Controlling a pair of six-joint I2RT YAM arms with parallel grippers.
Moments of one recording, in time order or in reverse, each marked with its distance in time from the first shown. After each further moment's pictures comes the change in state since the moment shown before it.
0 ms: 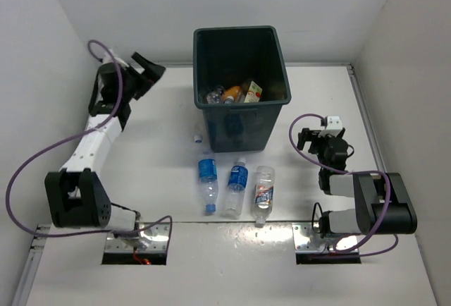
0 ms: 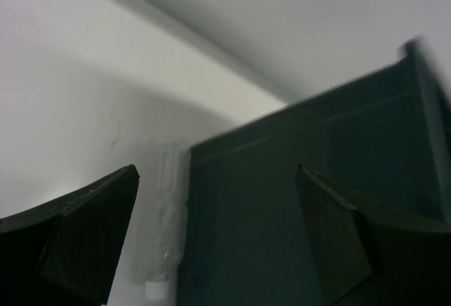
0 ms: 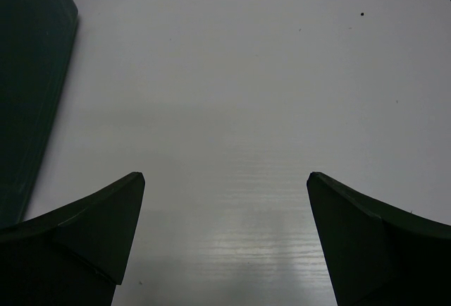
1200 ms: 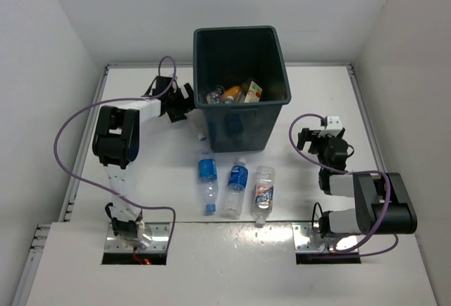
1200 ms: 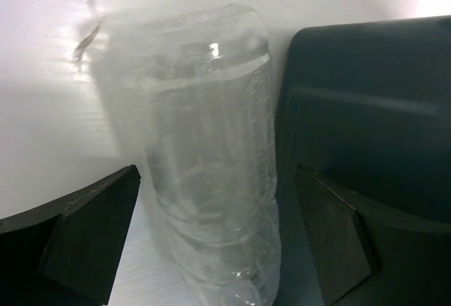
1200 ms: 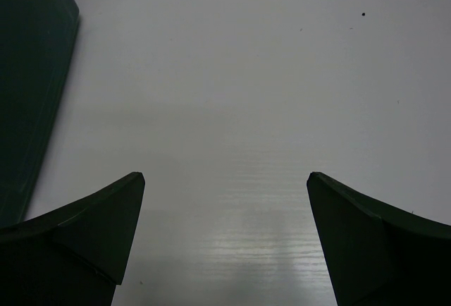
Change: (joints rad) left arm -0.180 0.673 0.217 -0.124 0.122 0.148; right arm 0.000 0.000 0.000 0.000 -0.003 0.000
